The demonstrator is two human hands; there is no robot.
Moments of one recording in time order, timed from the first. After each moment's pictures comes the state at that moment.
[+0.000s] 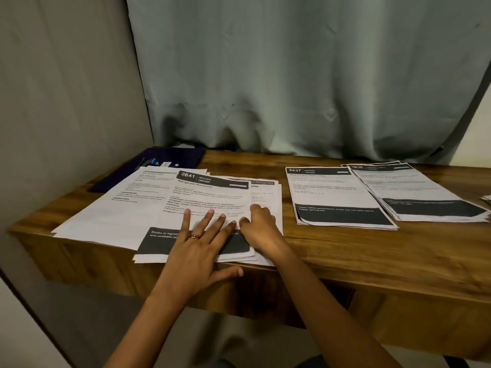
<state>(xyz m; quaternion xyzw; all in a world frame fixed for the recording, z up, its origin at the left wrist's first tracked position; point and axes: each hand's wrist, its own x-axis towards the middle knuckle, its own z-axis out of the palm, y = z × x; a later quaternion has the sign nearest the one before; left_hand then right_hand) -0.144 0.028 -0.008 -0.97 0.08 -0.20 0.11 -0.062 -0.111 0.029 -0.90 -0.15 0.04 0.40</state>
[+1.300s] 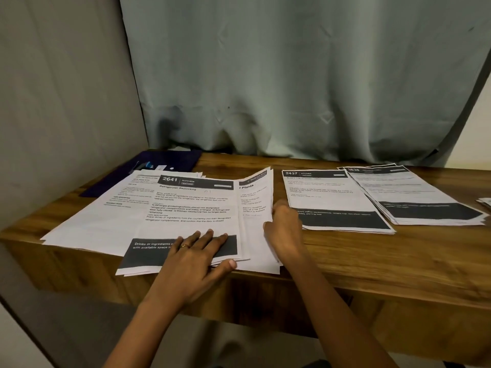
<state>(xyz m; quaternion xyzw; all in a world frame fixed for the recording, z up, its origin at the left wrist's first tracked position) -0.146 0.025 -0.009 -0.99 0.00 -0.10 -0.04 -0.030 -0.143 0.016 -0.93 -0.06 -0.13 0.35</state>
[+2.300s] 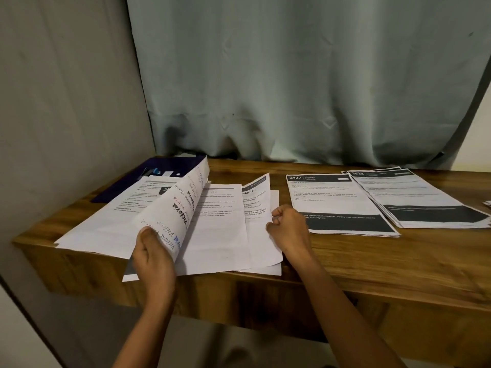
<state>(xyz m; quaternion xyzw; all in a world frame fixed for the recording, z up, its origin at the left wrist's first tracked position) -0.154 0.030 0.008 -0.53 -0.23 -0.43 -0.69 -0.039 -0.151 0.023 -0.89 -0.08 -0.10 0.44</state>
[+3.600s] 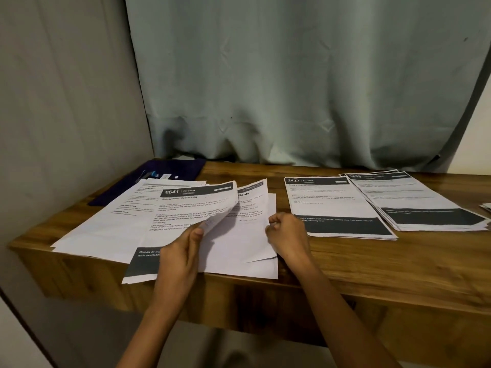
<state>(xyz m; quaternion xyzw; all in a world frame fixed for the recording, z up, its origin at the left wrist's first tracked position) -0.151 0.023 0.002 -0.82 -0.04 -0.38 -0.42 -0.043 -0.154 0.024 -0.90 -0.09 -0.10 0.42</state>
